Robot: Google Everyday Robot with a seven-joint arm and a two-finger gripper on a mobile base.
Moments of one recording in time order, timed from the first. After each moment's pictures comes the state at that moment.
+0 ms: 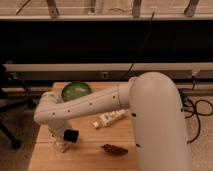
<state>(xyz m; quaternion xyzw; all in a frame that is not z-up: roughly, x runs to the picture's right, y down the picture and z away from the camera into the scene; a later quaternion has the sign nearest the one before) -0.213 0.237 0.747 -0.08 -0.32 -0.91 0.24</state>
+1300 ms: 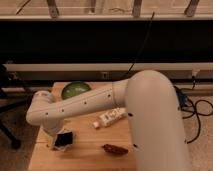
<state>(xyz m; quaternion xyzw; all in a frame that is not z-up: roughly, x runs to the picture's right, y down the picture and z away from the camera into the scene) -0.225 0.217 0.730 -0.07 -0.31 -0.92 0.22</state>
